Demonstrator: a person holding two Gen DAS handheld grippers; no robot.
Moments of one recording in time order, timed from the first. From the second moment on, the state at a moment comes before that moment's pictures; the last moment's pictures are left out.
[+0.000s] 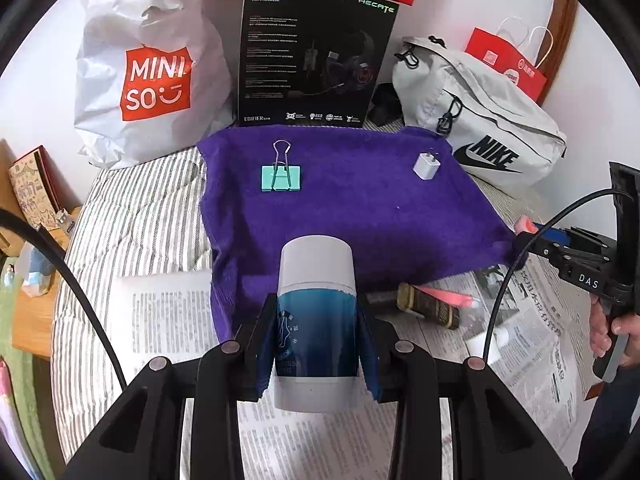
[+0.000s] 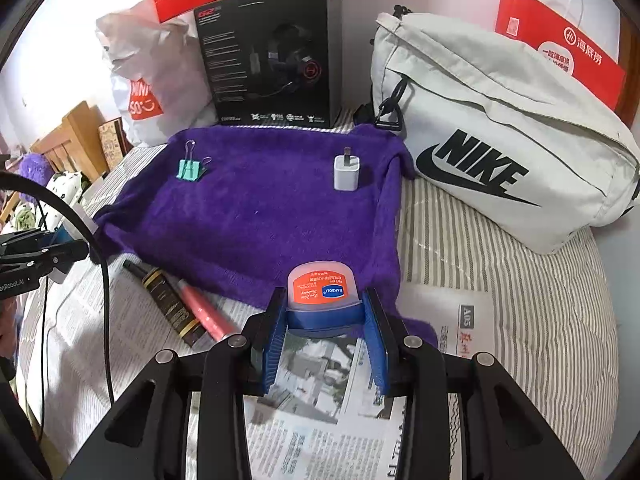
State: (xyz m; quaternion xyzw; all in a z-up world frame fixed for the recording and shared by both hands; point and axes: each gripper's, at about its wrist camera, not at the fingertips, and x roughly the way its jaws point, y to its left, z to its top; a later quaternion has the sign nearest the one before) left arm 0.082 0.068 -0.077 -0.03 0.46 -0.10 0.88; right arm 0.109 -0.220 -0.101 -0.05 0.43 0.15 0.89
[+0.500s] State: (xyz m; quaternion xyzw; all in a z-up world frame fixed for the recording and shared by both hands) left arm 0.139 0.081 -0.074 -0.03 0.46 -0.09 0.88; right arm 0.161 -0.207 -0.098 -0.05 0.43 0.14 0.89
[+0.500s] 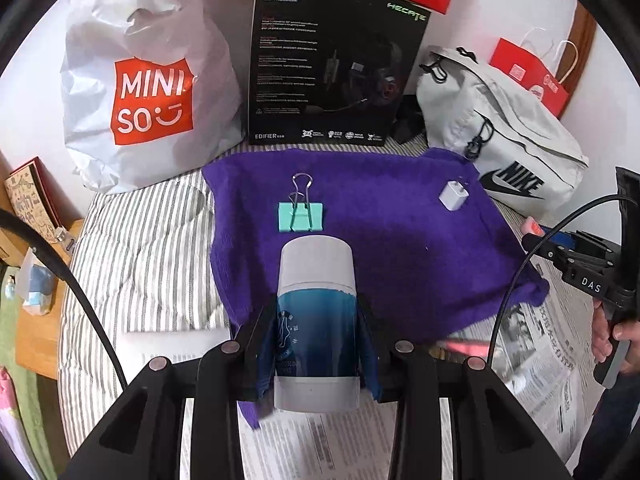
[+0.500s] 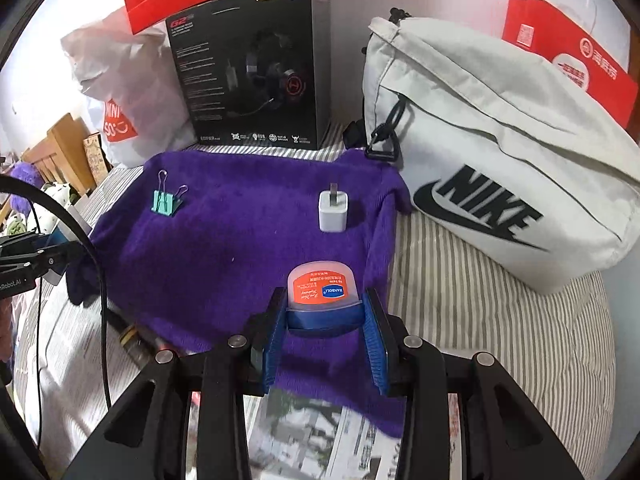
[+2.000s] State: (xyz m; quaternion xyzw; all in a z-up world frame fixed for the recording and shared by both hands) left arm 0.219 0.080 -0.135 -0.03 0.52 -0.08 0.85; right arm 0.236 -0.177 -0.151 -0.10 0.48 0.15 0.86
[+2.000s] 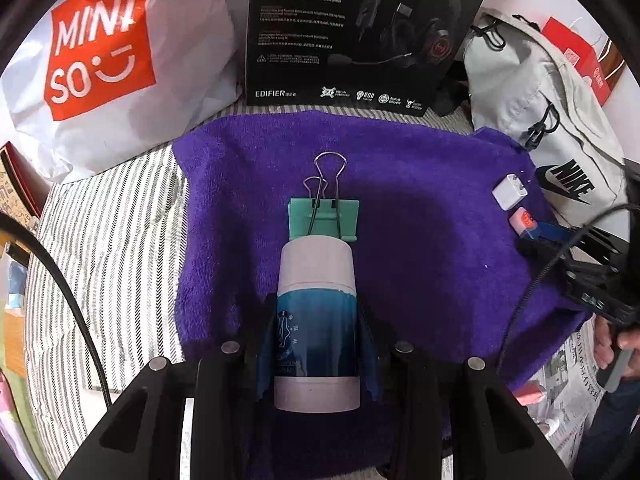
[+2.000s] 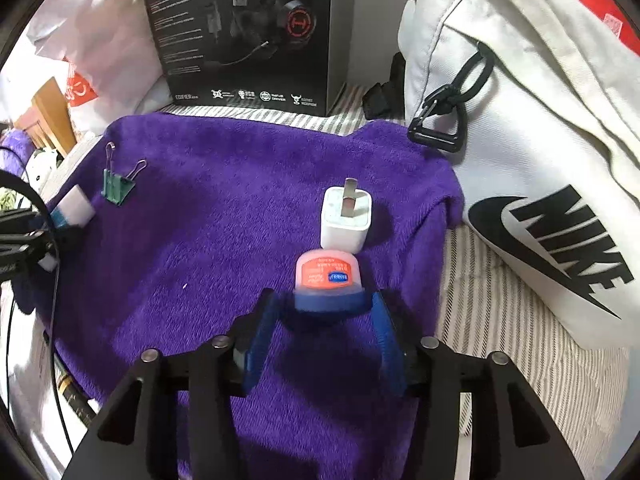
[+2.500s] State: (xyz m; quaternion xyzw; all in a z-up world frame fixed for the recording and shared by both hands) left arm 0.219 0.065 -0.136 0.02 0.52 -0.08 0.85; right arm 0.173 -0.209 -0.110 -0.06 0.45 0.14 0.88
